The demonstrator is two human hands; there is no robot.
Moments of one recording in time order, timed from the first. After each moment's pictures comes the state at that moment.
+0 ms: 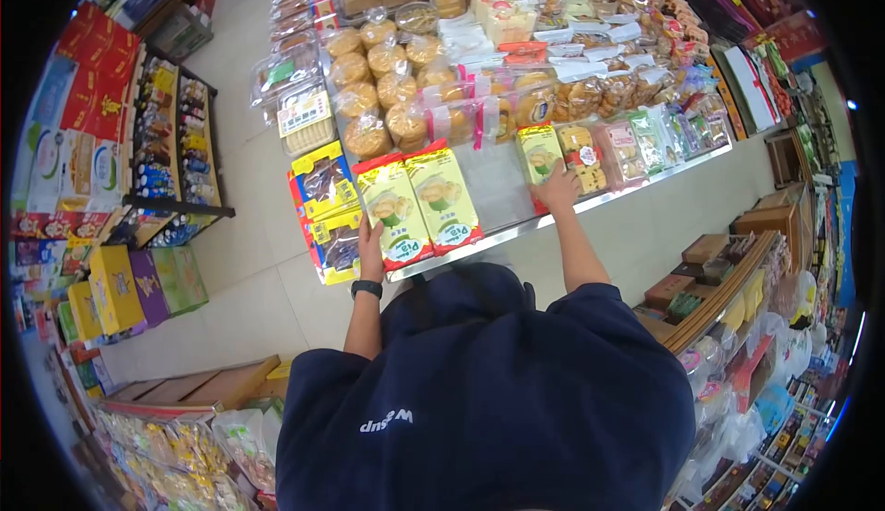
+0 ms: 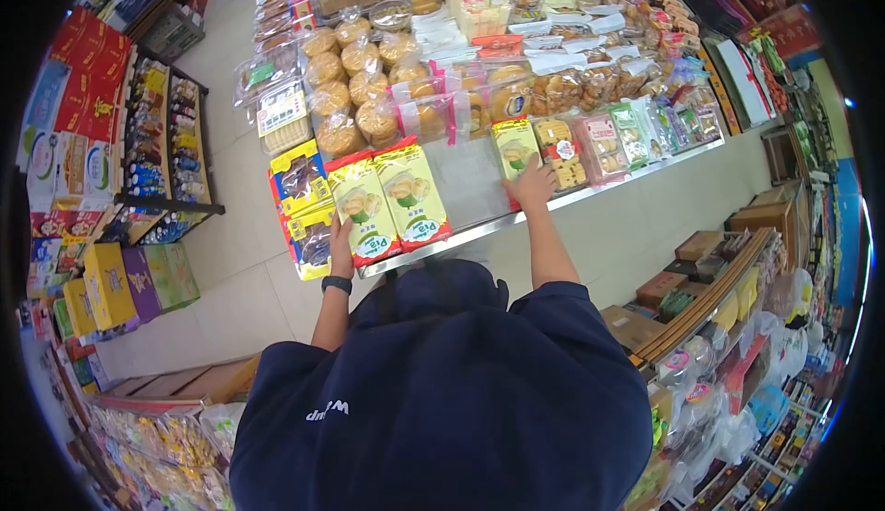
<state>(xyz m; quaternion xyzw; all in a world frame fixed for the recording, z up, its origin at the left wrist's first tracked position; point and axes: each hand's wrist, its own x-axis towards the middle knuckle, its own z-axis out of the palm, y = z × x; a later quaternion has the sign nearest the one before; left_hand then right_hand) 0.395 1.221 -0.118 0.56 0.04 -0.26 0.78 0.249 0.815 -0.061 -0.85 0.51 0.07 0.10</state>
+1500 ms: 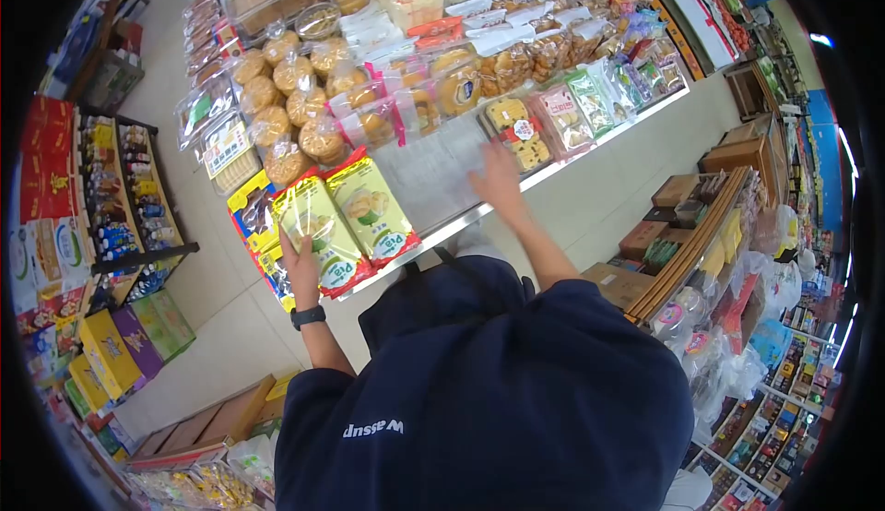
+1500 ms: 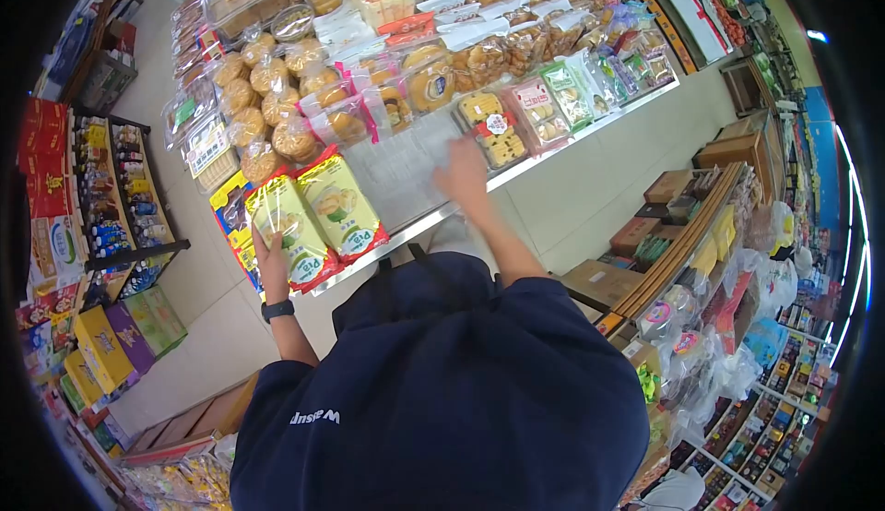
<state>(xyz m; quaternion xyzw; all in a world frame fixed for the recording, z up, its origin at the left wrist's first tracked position) 0.417 1.193 -0.021 0.75 -0.05 -0.19 0.63 0.226 0.817 -0.035 -0.93 0.28 -0.21 0.11</state>
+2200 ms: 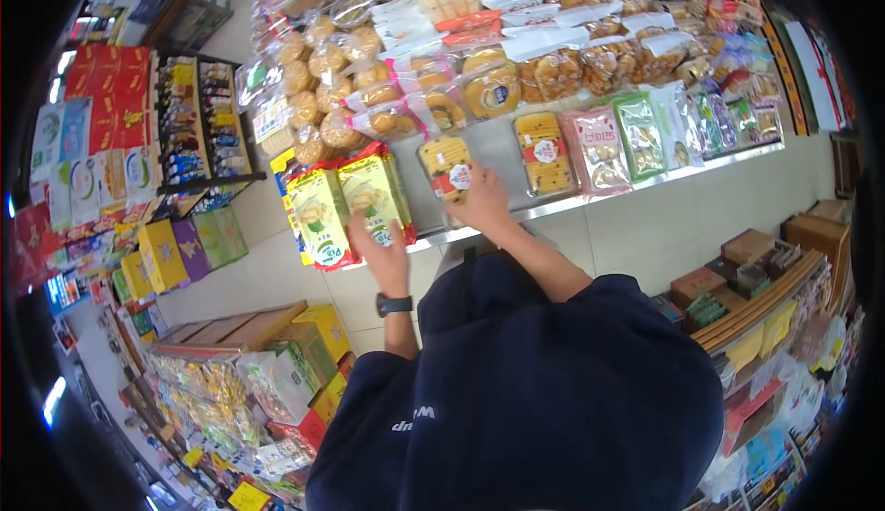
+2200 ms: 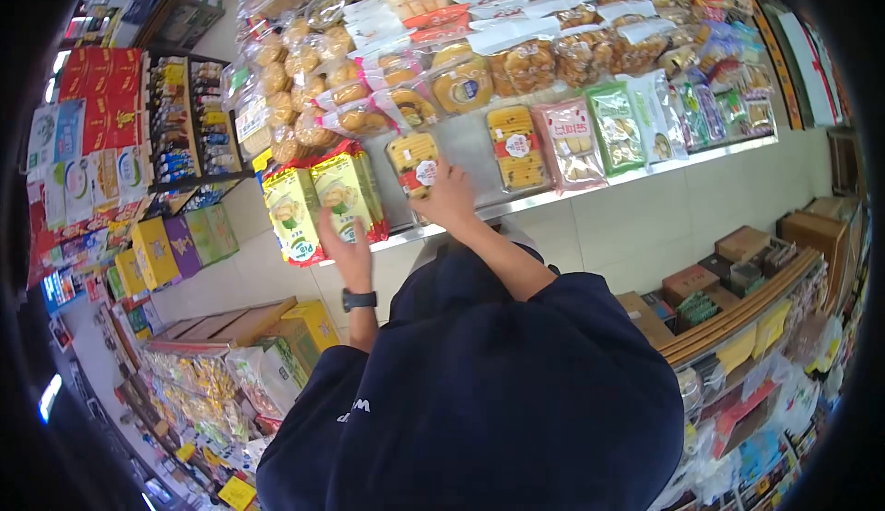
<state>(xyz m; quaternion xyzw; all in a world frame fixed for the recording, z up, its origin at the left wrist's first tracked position) 0.271 1.006 0.030 0.93 -0.09 0.08 0.34 0.241 0.800 -0.029 -0.88 0.29 0.05 0.39</state>
